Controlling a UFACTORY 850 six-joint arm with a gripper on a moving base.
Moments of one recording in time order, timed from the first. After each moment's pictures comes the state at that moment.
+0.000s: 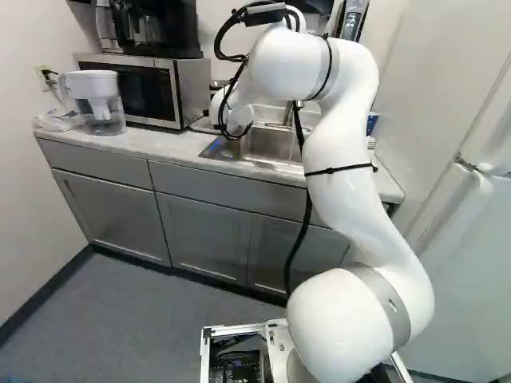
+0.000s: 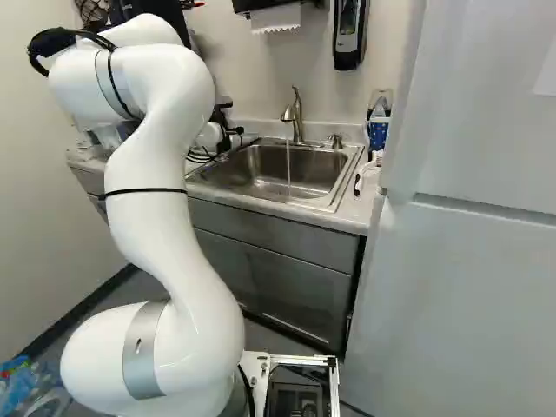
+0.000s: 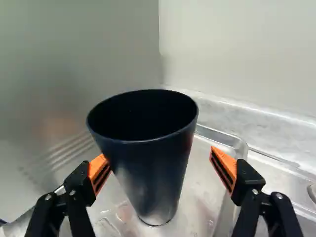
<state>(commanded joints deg) 14.1 -37.4 -83.5 0.0 31.0 0.0</state>
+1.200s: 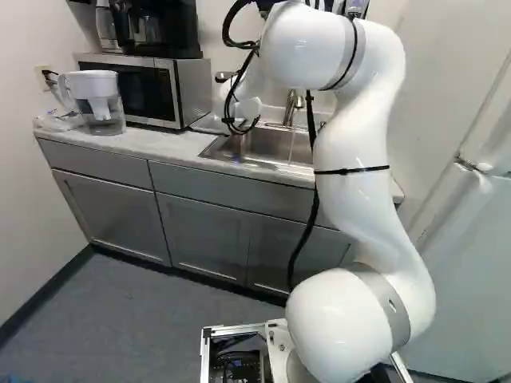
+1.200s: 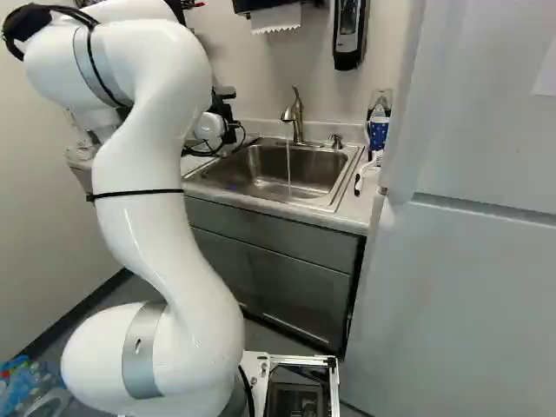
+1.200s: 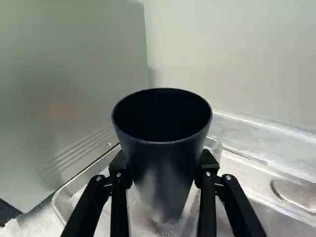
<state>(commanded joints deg) 12.0 -30.1 -77.7 0.0 29.5 0.0</state>
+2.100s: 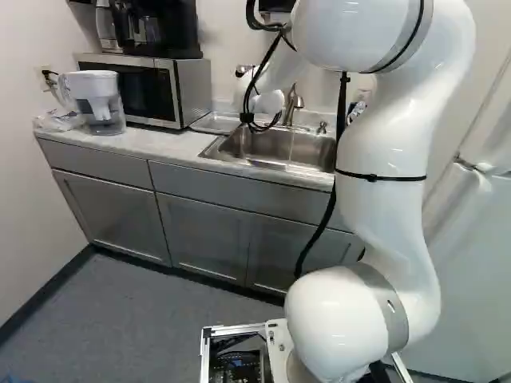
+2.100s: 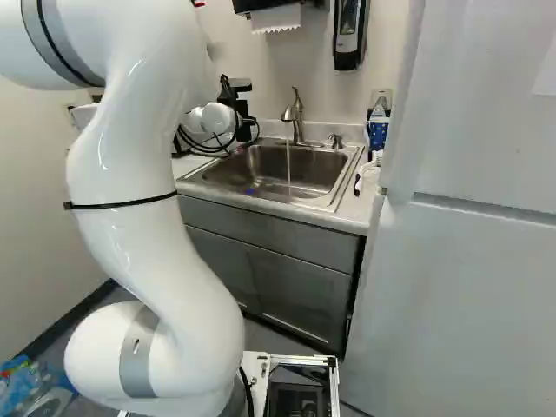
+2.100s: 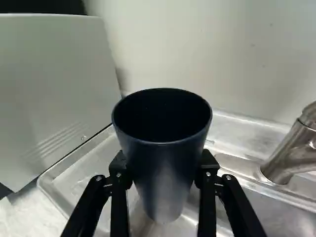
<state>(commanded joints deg) 6.6 -20.1 -67.0 0.9 28.1 0.0</state>
